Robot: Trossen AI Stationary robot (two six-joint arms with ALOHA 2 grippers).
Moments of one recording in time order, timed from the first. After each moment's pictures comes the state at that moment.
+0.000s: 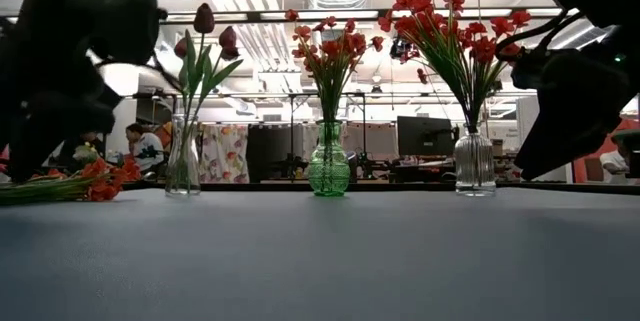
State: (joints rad) left arm -0.21 1.39 0.73 -1.21 0.00 -1.48; right arm 0.32 1.06 0.34 -0.26 0.42 0.85
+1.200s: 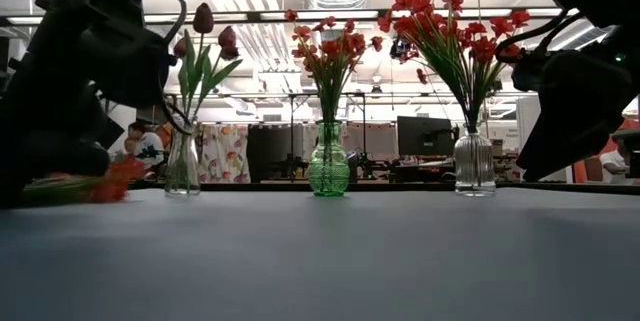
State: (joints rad) left arm -0.22 1.58 0.69 -1.08 0.06 -1.44; right arm 0.32 1.06 0.34 -0.26 0.39 0.87
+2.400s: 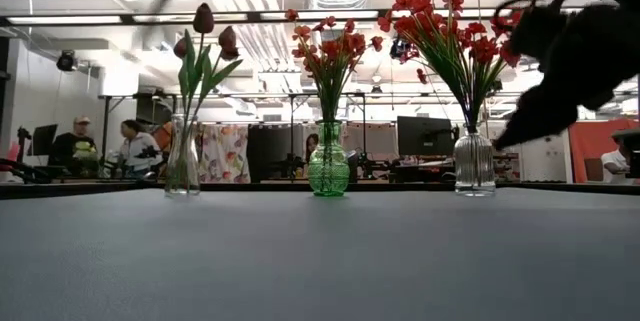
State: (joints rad) left arm -0.44 1.36 1.15 -0.38 -0.19 -0.24; right arm 0.37 1.06 0.34 -0.04 0.39 0.60
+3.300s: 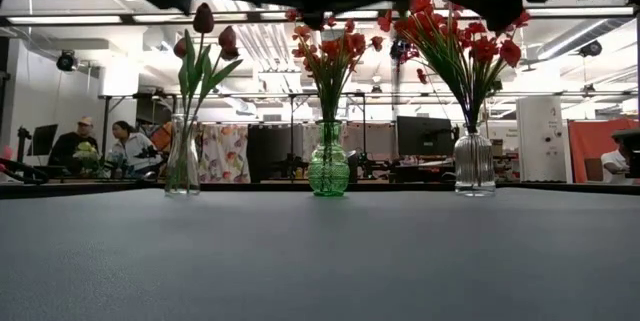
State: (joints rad) left arm -0.22 1.76 0.94 0.76 -0.24 0.22; right arm 0.43 1.06 0.36 0.71 0.50 -0.04
